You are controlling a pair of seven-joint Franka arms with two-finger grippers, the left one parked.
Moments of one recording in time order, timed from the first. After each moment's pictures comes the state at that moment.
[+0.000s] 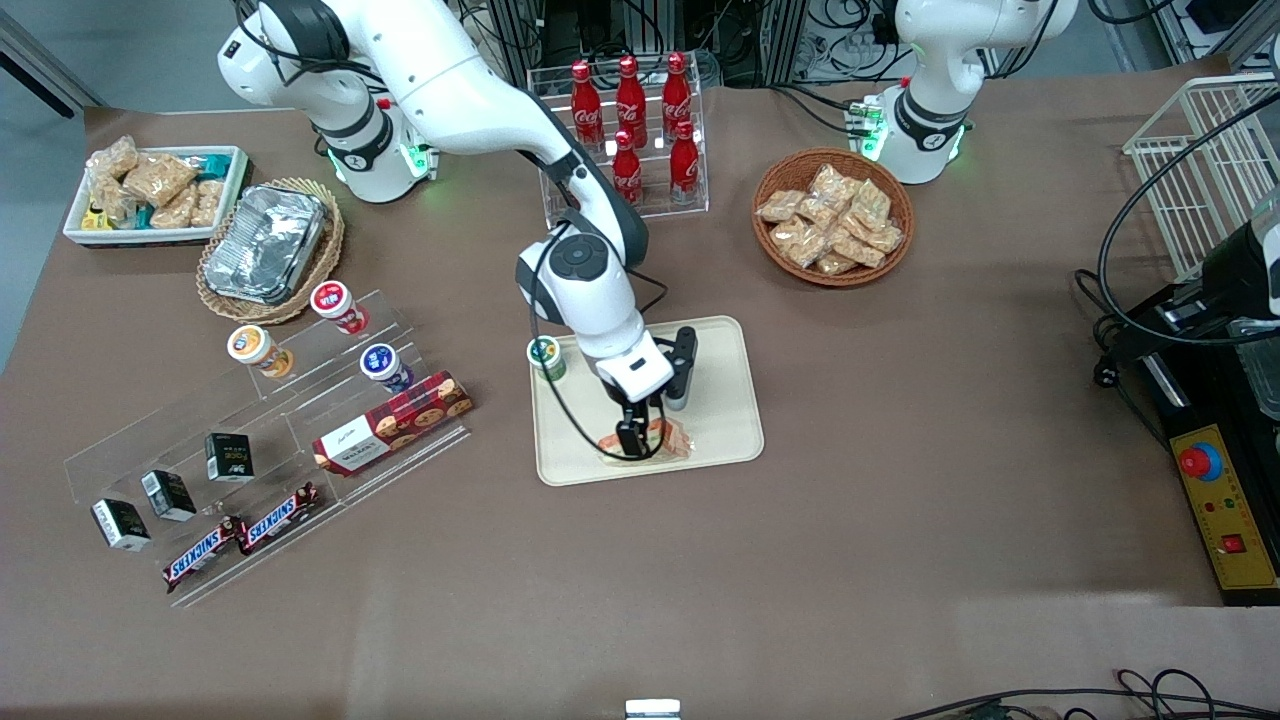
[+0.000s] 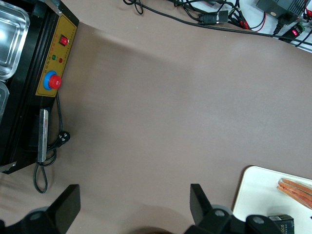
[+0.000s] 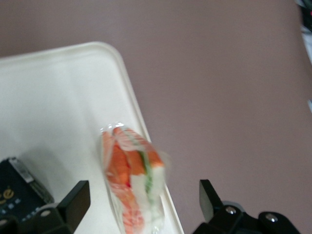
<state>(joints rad) 0.95 0.68 -0.26 -1.61 0.17 2.67 -0.63</state>
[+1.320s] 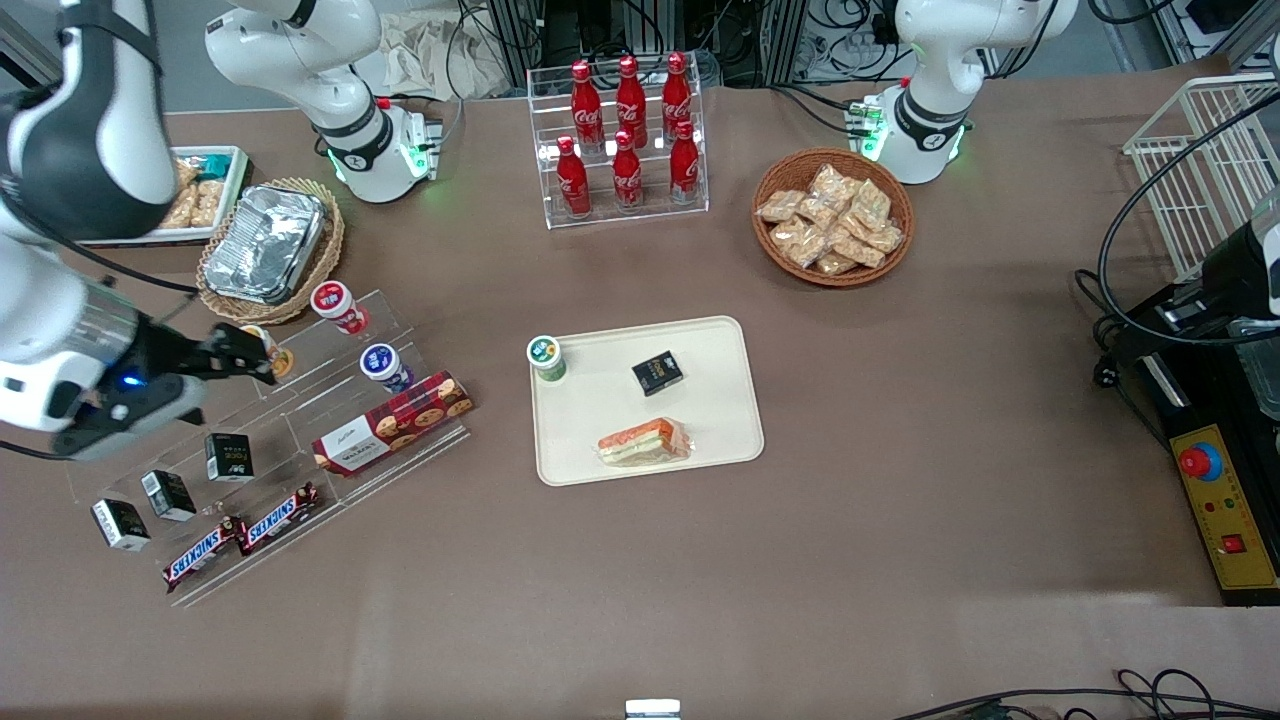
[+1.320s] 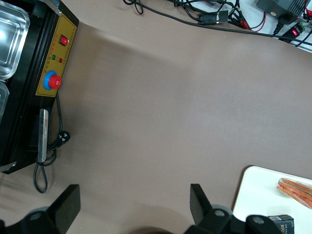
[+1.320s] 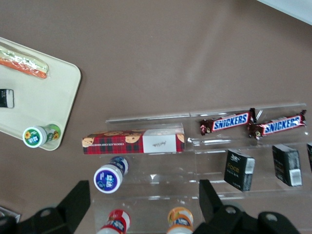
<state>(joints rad) 0.28 0.12 -0.29 -1.61 0.15 1.74 -0.46</state>
